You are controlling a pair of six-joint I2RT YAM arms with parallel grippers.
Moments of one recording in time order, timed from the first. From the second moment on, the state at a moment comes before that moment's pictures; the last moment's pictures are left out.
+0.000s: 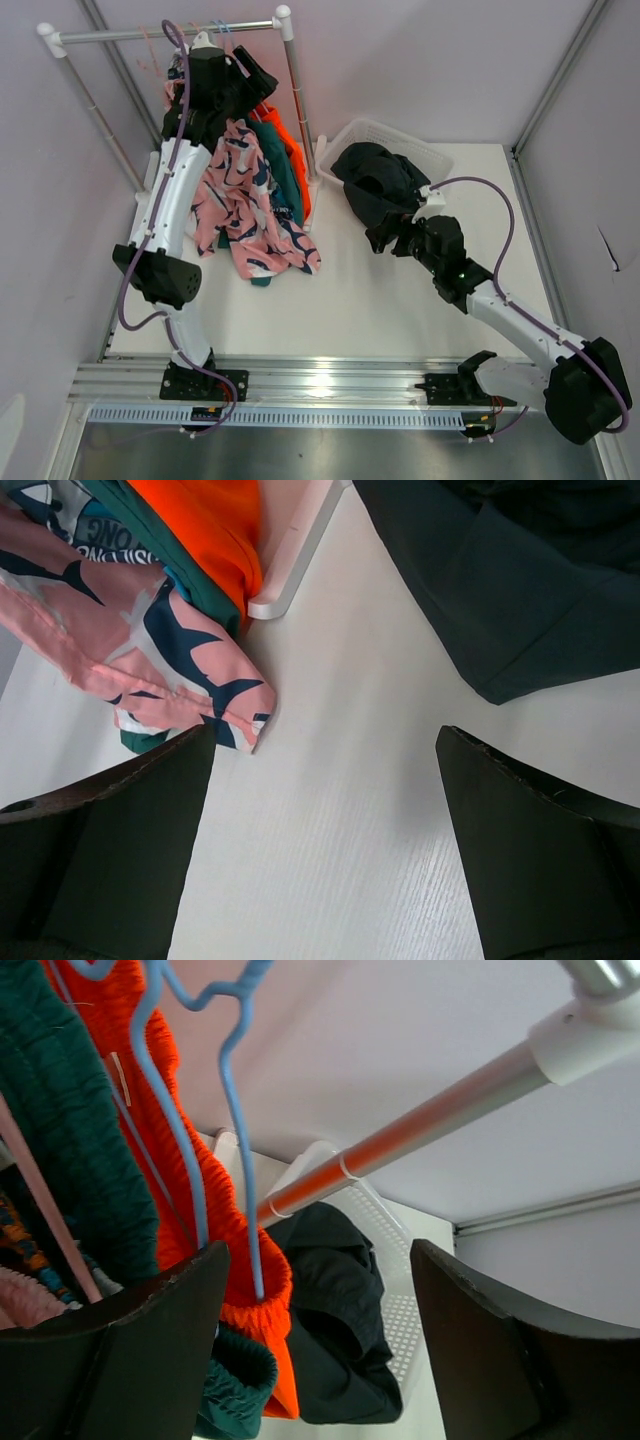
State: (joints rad) left arm -0.24 1.88 2.26 -0.65 -0.03 -0.73; right arm 0.53 1.10 0.67 0.13 0.02 0.46
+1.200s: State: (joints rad) left arm -0.25 2.04 2.35 -0.60 -0.17 -0.65; right arm 0.46 1.19 0.63 0.22 -0.05 0.46
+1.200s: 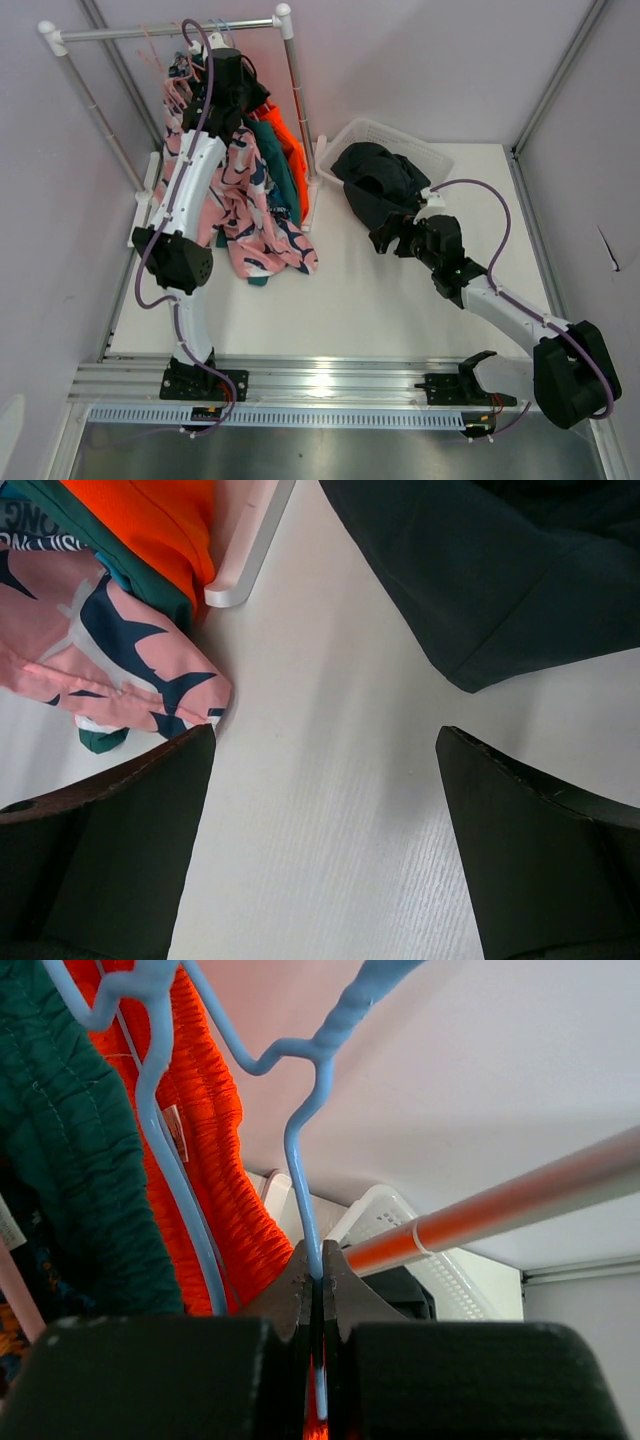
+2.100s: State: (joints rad) left arm -0.36 1.75 2.32 -0.73 -0.04 -0.69; right arm 0.94 1.36 1.27 0.06 0.09 0.47
